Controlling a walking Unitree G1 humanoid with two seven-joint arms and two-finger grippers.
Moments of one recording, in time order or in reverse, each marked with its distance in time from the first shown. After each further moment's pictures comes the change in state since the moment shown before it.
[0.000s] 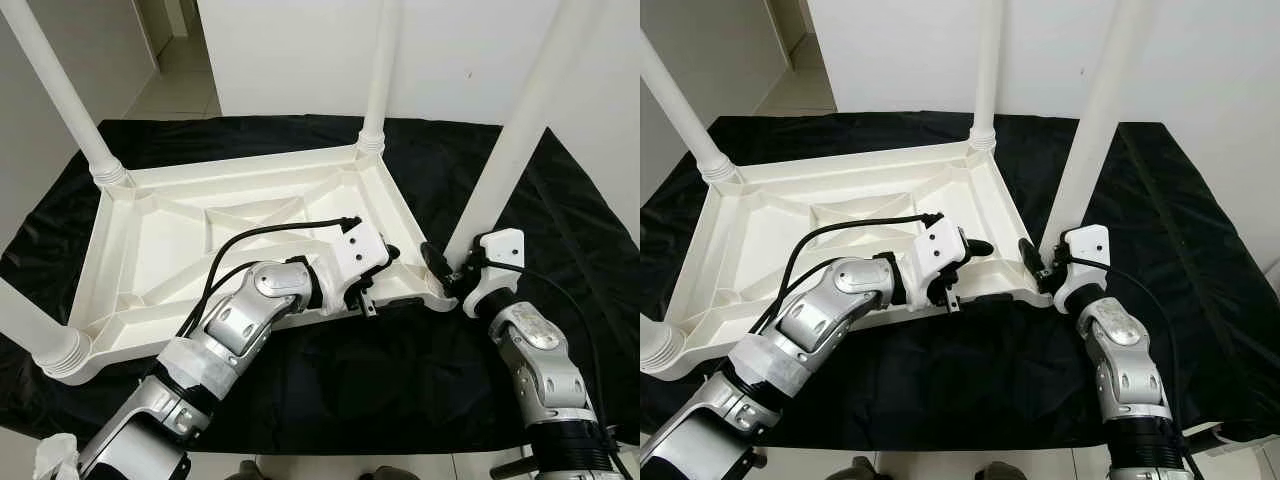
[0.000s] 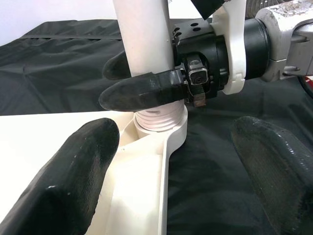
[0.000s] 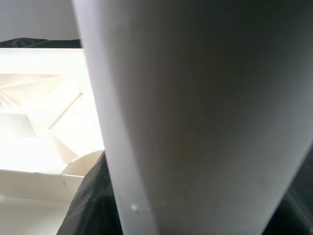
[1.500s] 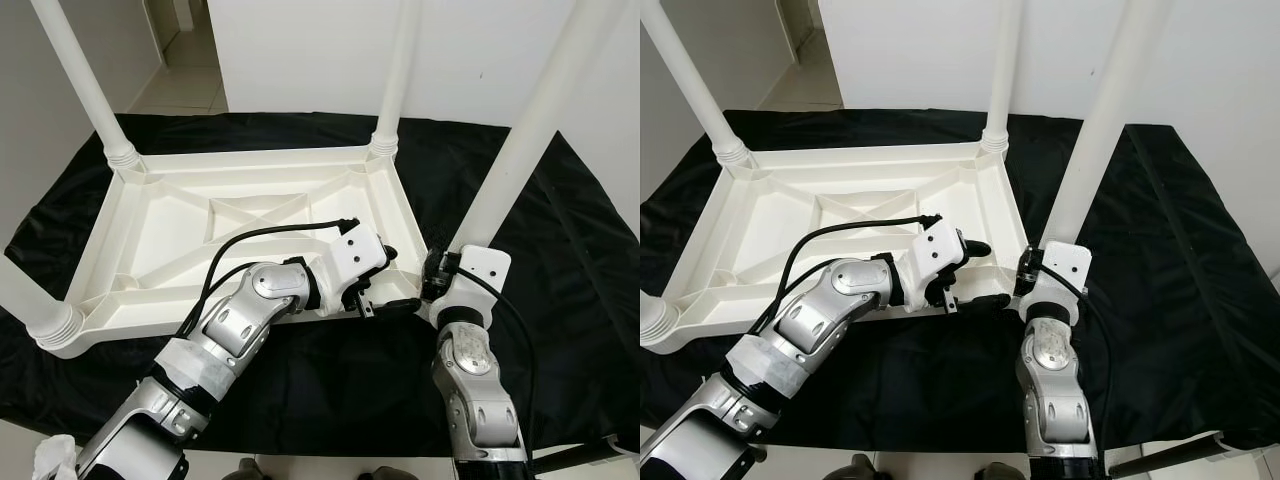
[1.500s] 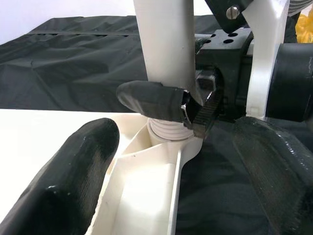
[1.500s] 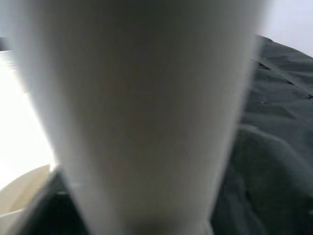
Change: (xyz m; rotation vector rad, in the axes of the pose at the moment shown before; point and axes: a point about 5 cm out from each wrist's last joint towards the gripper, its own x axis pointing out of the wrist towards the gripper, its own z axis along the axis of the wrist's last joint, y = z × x) left arm -0.002 0.000 -0.002 0.009 0.006 0.004; right arm -0.011 0.051 0.004 0.087 0.028 -0.638
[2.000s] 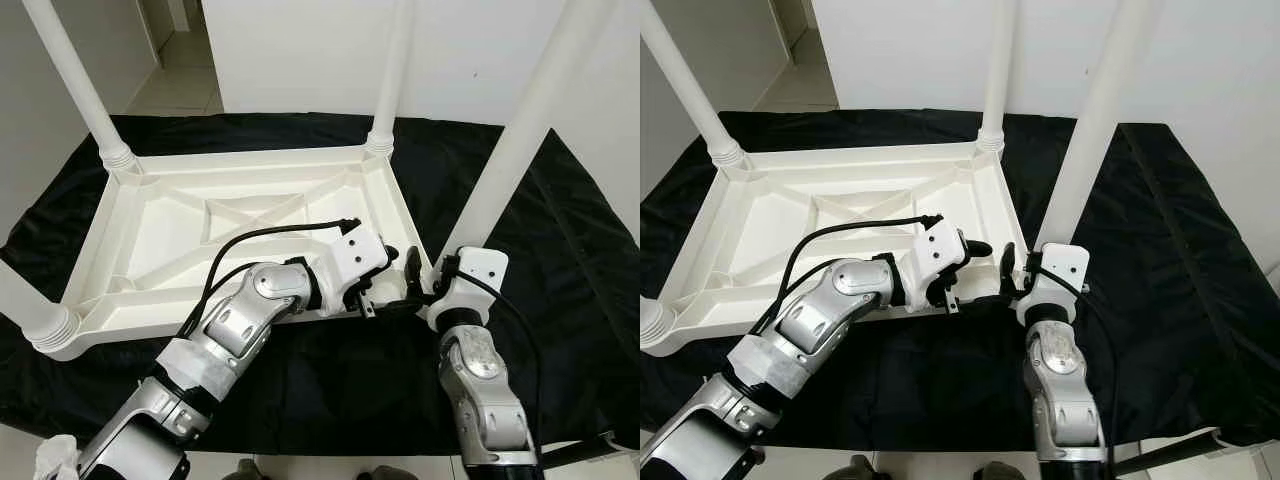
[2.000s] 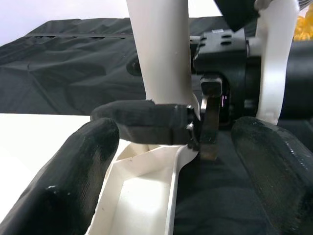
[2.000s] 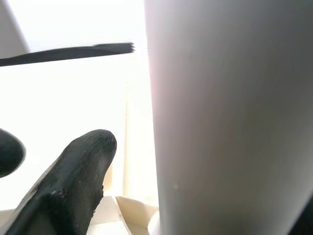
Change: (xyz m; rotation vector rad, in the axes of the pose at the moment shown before) left arm 0.000 0.000 0.000 0.002 0.001 0.000; right arm 0.002 -0.001 0.005 0.002 -0.050 0.326
